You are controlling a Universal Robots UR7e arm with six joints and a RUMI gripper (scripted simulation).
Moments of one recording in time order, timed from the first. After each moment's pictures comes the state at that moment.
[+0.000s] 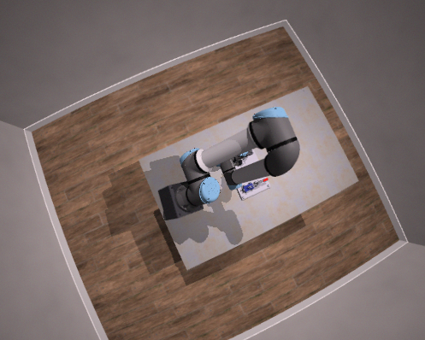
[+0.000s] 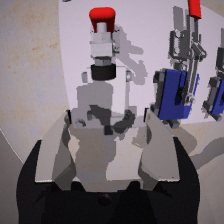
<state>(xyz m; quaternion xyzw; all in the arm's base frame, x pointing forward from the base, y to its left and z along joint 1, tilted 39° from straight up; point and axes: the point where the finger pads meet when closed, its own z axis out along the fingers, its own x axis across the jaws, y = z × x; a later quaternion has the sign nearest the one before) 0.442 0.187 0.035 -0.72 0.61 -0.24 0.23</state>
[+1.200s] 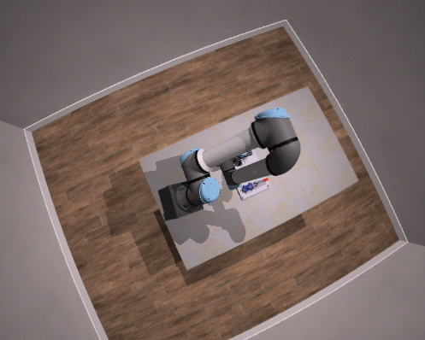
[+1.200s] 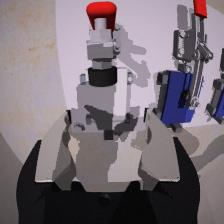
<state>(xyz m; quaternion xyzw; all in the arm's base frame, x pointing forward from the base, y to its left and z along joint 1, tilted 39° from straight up) 0.450 0.188 0.026 -0.72 0.61 -0.24 0.23</state>
